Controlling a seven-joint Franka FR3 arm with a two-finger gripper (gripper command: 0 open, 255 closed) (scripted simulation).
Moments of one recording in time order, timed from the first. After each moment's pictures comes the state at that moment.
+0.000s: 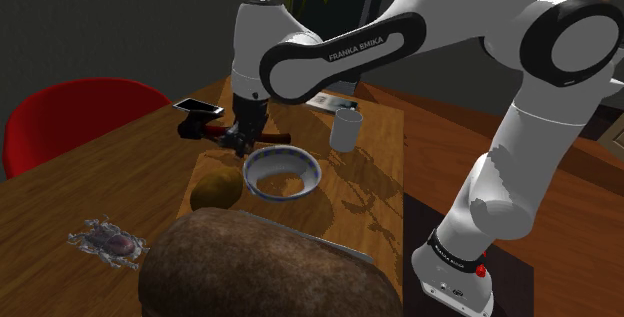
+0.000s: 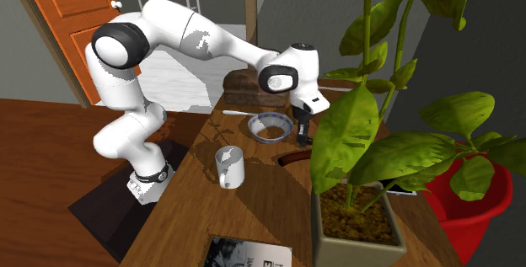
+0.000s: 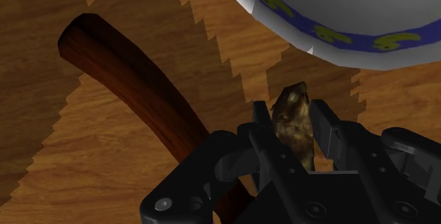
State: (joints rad) arm 0.12 0.09 0.40 -1.98 -0.08 2.17 0.34
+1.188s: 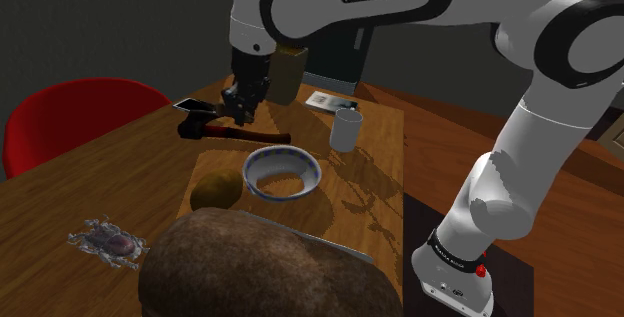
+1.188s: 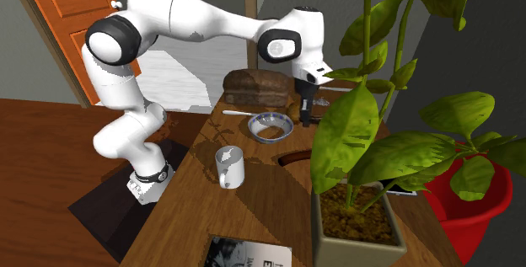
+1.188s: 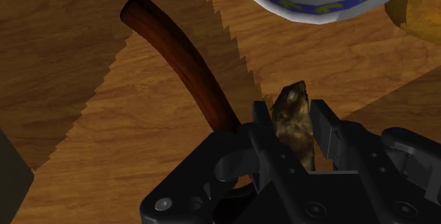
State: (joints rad) arm 0.12 0.04 0.40 -1.80 -0.05 1.94 0.31
